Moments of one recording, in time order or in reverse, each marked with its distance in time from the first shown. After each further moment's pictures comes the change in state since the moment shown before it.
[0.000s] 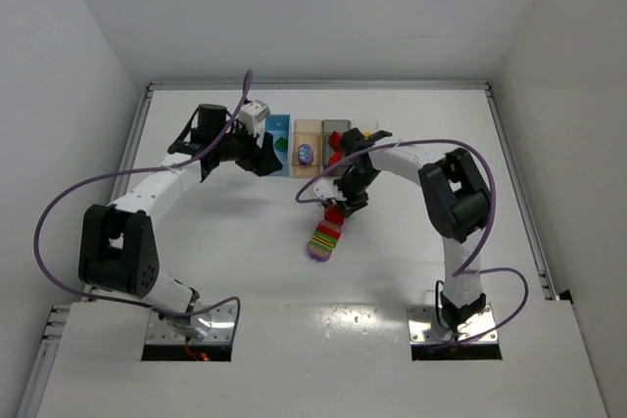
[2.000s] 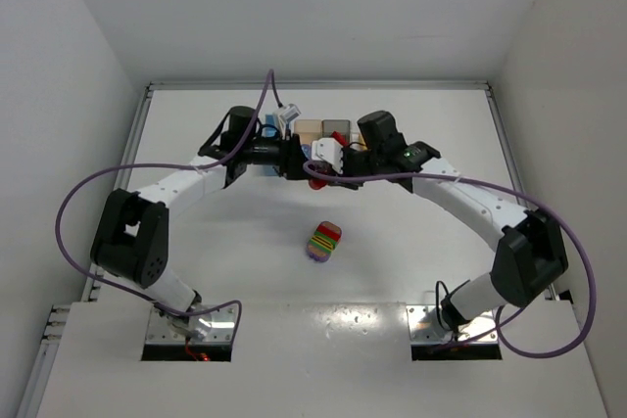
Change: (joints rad) left arm -0.180 0.085 -0.015 0.294 0.338 -0.407; right arm 0.062 -0.530 -0.202 0.447 0.049 0.756
